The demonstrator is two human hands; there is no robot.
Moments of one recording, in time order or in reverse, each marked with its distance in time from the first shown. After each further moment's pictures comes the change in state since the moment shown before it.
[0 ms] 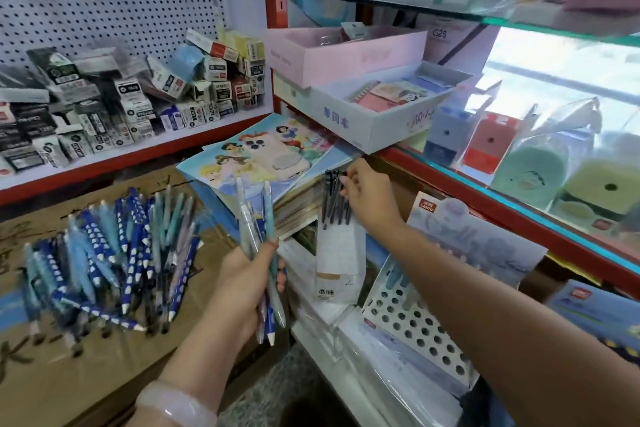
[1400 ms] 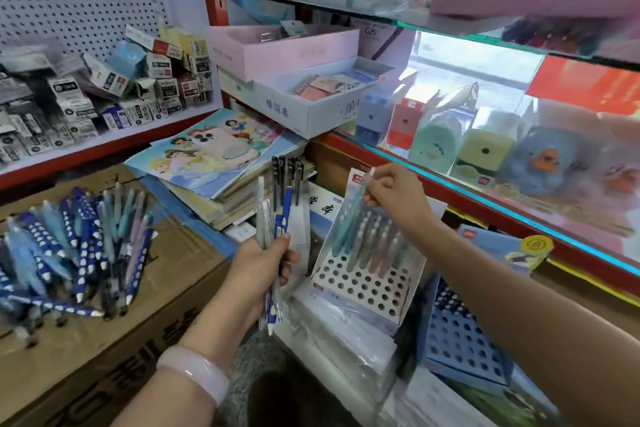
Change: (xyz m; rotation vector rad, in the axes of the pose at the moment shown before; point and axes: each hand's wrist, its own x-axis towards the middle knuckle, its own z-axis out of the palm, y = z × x) left_hand -0.050 -0.021 0.044 0.202 -0.238 -0.020; right_hand -0.088 0.023 -0.116 0.263 0.087 0.297
